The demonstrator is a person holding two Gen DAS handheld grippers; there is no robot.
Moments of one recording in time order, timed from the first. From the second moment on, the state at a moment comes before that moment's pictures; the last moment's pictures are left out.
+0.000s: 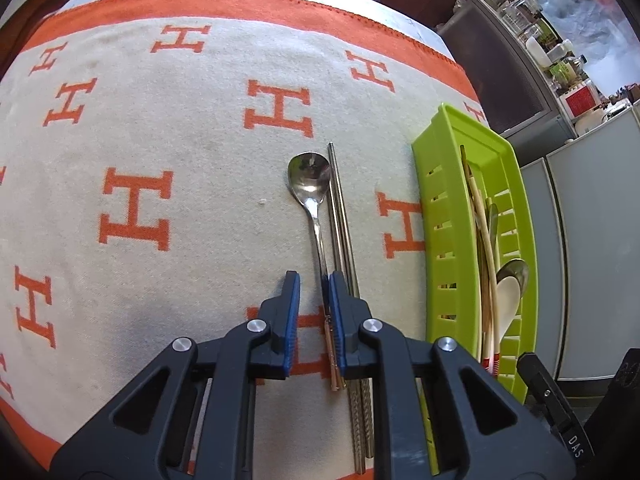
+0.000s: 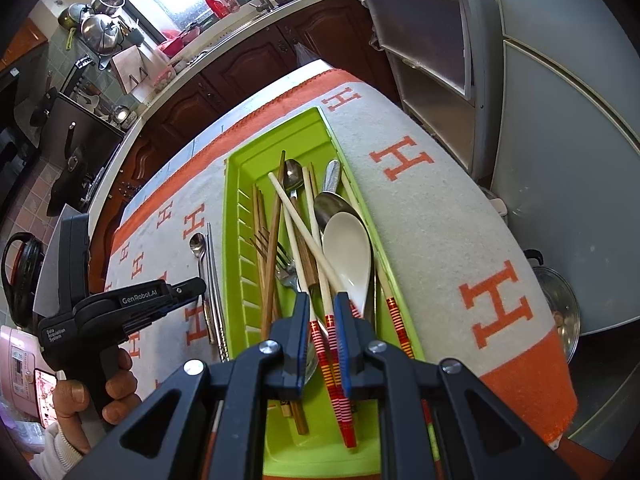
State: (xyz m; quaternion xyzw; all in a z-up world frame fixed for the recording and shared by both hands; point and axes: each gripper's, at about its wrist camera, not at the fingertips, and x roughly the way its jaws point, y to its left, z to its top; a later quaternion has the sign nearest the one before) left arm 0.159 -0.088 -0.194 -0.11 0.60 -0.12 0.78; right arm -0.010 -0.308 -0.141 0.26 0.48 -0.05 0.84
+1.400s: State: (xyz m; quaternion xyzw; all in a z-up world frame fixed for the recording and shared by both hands) left arm 0.095 -0.130 -0.121 0.03 0.57 -0.22 0.79; right arm -0.045 -0.305 -0.120 0.27 0.45 -0.03 0.85
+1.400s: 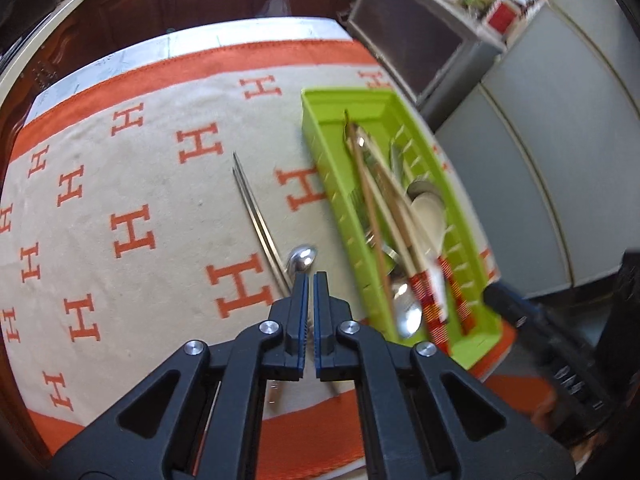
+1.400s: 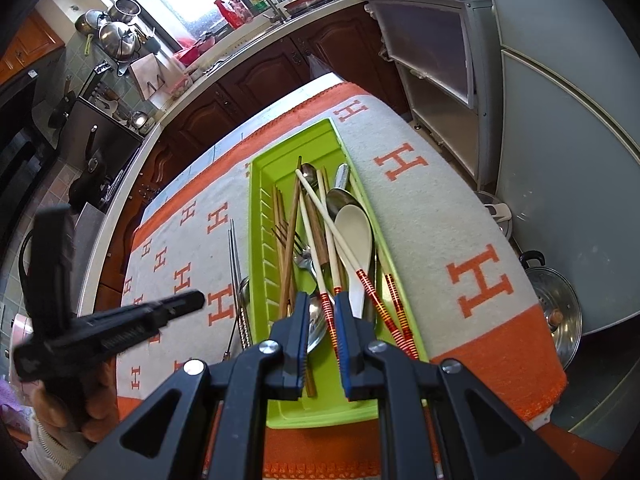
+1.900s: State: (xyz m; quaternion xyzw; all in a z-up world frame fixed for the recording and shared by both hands) left arm 0.075 -0.130 -0.182 0.13 0.57 -0.24 0.77; right arm -0.045 -0.300 -0.124 0.27 0.46 -0.02 0.85
